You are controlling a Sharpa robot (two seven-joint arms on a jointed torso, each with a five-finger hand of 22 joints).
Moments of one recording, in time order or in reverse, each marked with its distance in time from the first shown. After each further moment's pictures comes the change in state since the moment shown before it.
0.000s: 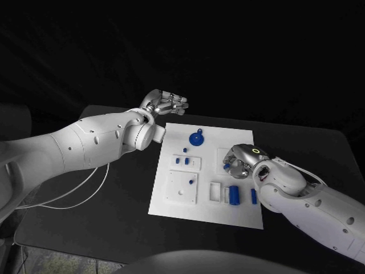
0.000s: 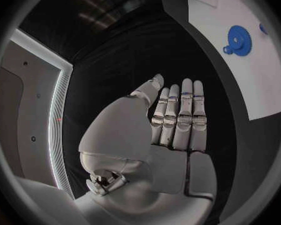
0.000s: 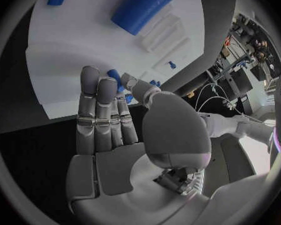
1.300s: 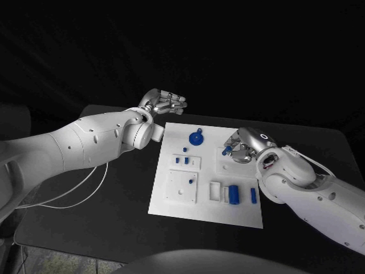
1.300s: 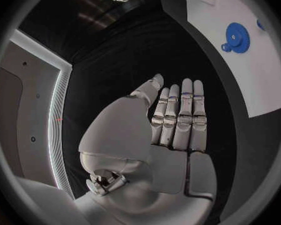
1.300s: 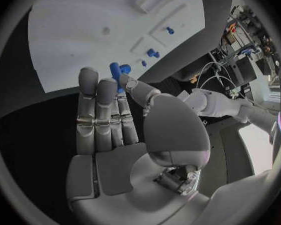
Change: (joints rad) left arm 0.000 0.002 0.000 -0.019 0.000 0.009 -0.002; left_hand 0.000 0.000 -0.003 0.003 0.000 0.000 0.000 0.000 0.000 0.000 0.000 0.000 0.000 0.000 0.000 0.000 0.002 0.000 0.007 0.000 0.004 -0.011; right arm 0.017 -0.039 0.063 0.125 0.039 -0.078 -0.079; right_hand -0.047 0.100 0.086 -0.083 -0.009 0.079 -0.015 -0.003 0.011 0.072 -0.005 -0.002 0.007 0.010 -0.032 -0.006 0.012 -0.047 -0.001 -0.034 0.042 0.041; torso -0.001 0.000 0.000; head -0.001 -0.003
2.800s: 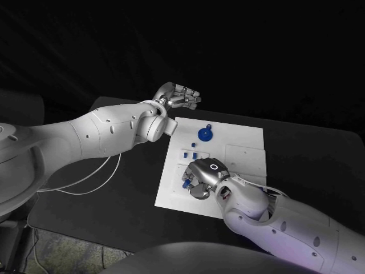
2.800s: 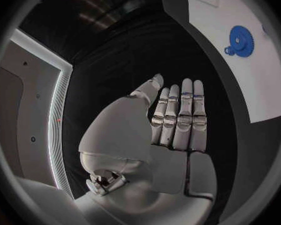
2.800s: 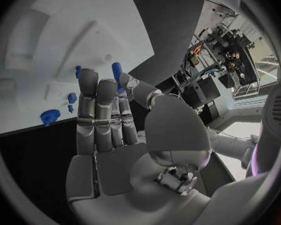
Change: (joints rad) left arm 0.000 0.024 0.000 -0.016 -0.001 0.003 0.000; left_hand 0.000 0.000 -0.003 0.003 0.000 0.000 0.000 0.000 0.000 -0.003 -0.004 0.000 0.000 0.000 0.000 0.000 0.002 0.000 0.000 0.000 0.000 -0.008; right arm 0.027 0.205 -0.302 -0.010 -0.106 0.015 0.077; right_hand -0.016 -0.011 0.008 -0.013 0.011 0.011 -0.006 0.000 0.001 0.013 -0.014 0.002 -0.002 0.000 0.000 0.000 -0.001 0.002 0.000 0.001 0.004 0.010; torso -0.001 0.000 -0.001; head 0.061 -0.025
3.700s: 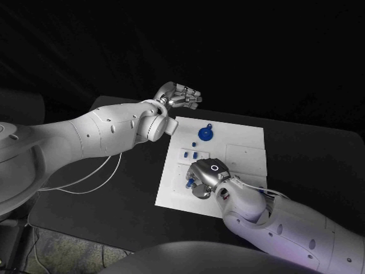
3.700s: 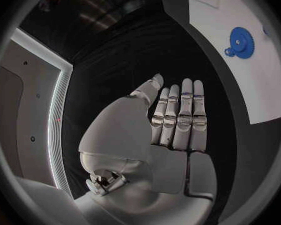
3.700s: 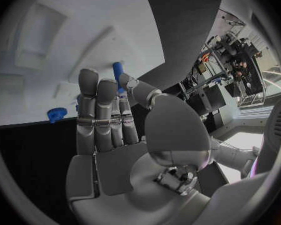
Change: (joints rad) left arm 0.000 0.002 0.000 0.000 0.000 0.006 -0.001; left_hand 0.000 0.000 -0.003 0.003 0.000 0.000 0.000 0.000 0.000 0.000 0.000 0.000 0.000 0.000 0.000 0.000 0.001 0.000 0.000 0.000 0.000 -0.008; right arm 0.001 0.013 -0.022 -0.027 -0.075 -0.007 -0.069; right_hand 0.001 0.000 0.007 0.001 -0.002 0.005 -0.003 0.000 0.001 0.009 -0.002 -0.002 -0.001 0.002 0.002 0.000 -0.001 0.005 0.002 0.002 0.004 0.009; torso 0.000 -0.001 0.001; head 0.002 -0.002
